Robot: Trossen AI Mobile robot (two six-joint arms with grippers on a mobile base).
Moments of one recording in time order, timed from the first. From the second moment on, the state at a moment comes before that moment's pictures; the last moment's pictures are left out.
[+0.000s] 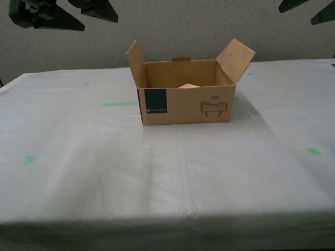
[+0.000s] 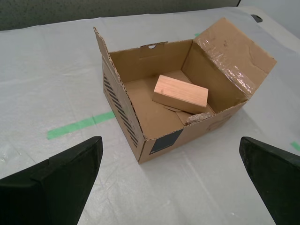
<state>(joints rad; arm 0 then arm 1) 0.27 0.94 0.80 -0.60 -0.29 0.13 -0.56 1.04 0.71 -0.22 0.06 -0.20</state>
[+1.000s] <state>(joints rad) 0.27 0.94 0.80 -0.60 -0.29 0.13 -0.56 1.04 0.71 -0.22 0.06 -0.20</state>
